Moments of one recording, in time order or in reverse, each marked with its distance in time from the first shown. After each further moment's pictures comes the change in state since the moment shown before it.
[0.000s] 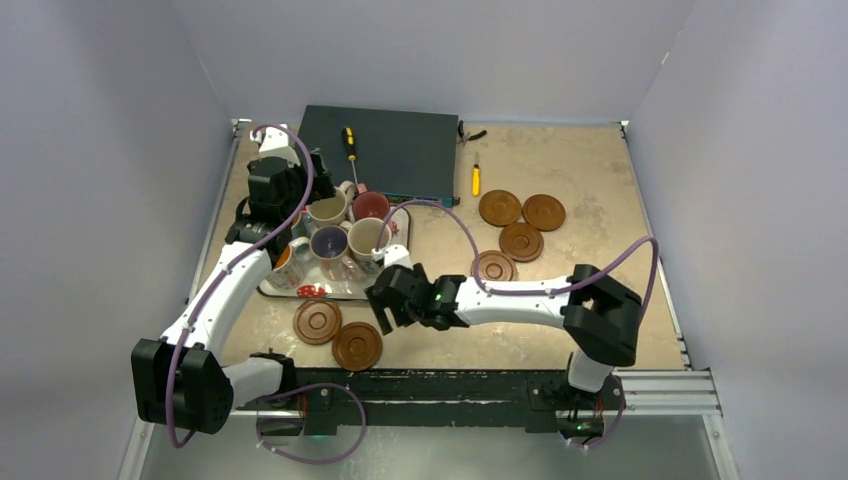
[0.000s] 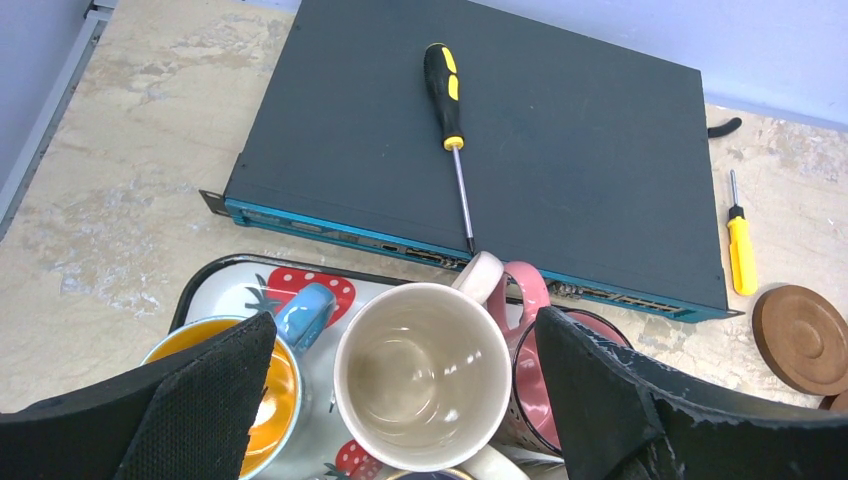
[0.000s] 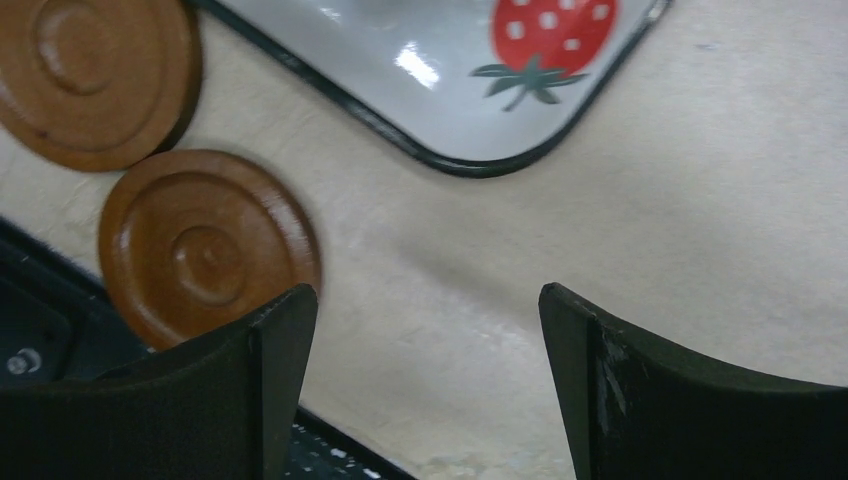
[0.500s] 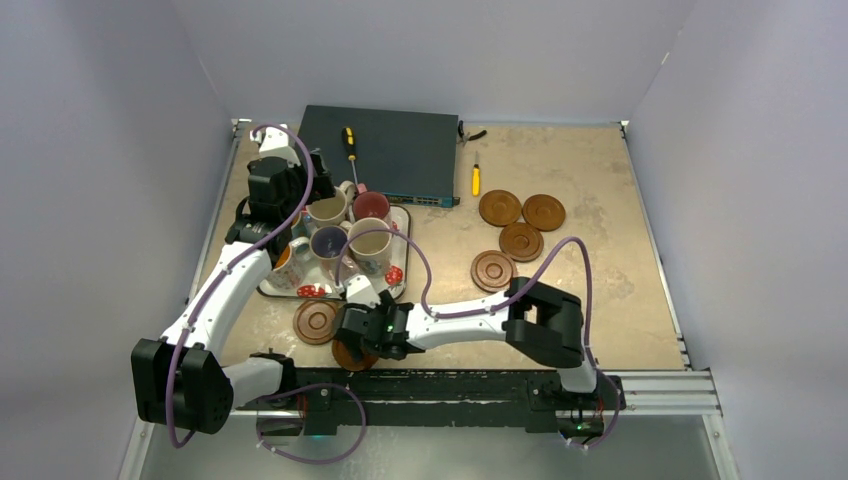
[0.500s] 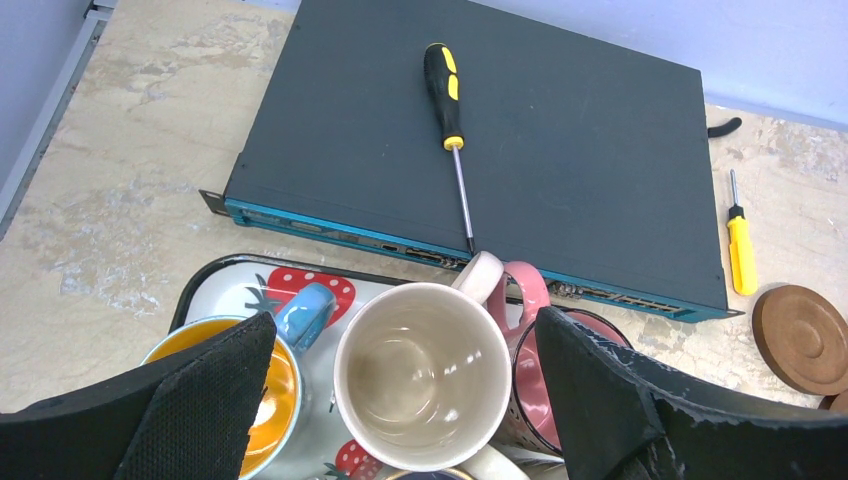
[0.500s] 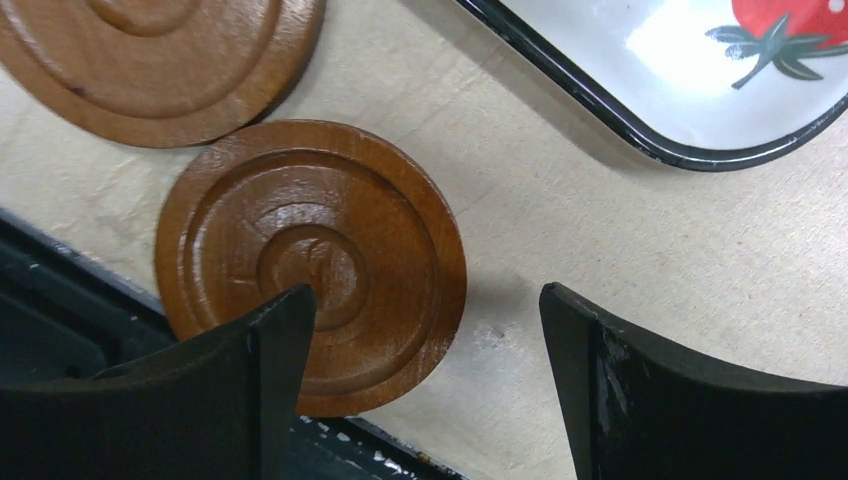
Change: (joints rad) left arm 0.000 0.000 0.000 0.000 0.000 0.000; right arm 0.194 0.270 0.245 -0.081 0.134 0.092
